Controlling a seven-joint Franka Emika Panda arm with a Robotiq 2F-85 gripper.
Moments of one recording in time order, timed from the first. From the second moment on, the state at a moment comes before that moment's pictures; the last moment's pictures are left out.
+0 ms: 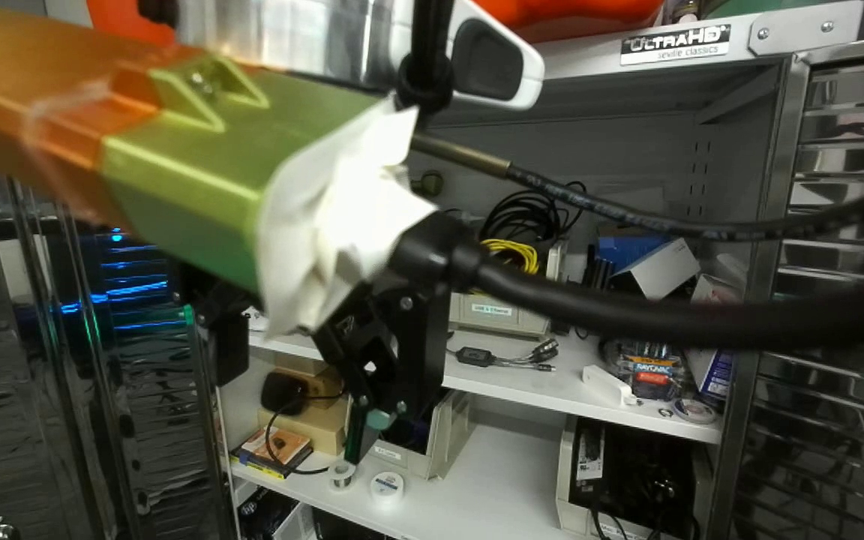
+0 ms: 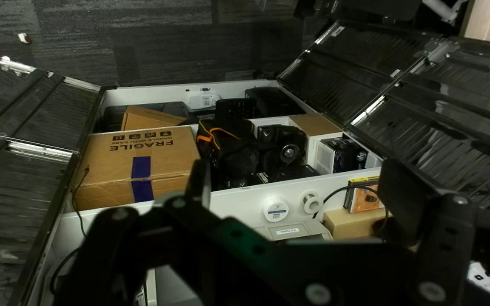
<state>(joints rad) 0.01 -0.74 -0.32 -2.43 0.01 1.70 -0.46</state>
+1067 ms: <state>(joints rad) 0.01 -0.32 -0.25 -2.29 0.03 1.94 -0.43</state>
